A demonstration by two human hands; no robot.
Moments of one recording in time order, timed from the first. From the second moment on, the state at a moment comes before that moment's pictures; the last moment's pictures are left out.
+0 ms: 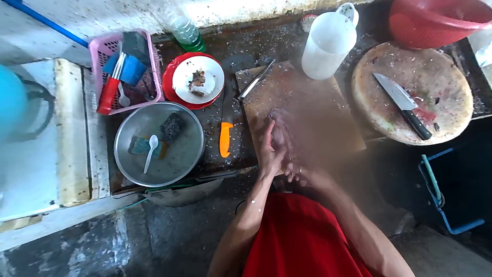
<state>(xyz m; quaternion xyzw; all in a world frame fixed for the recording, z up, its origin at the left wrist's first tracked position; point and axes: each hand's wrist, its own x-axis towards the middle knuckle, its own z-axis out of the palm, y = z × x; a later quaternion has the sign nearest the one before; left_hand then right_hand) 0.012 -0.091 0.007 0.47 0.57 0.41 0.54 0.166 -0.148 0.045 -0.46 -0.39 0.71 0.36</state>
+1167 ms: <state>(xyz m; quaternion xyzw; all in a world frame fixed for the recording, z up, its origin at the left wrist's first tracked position) -0.012 -0.084 0.002 0.31 0.55 0.39 0.67 0.204 -0.137 0.023 -0.65 -0.30 0.50 0.49</state>
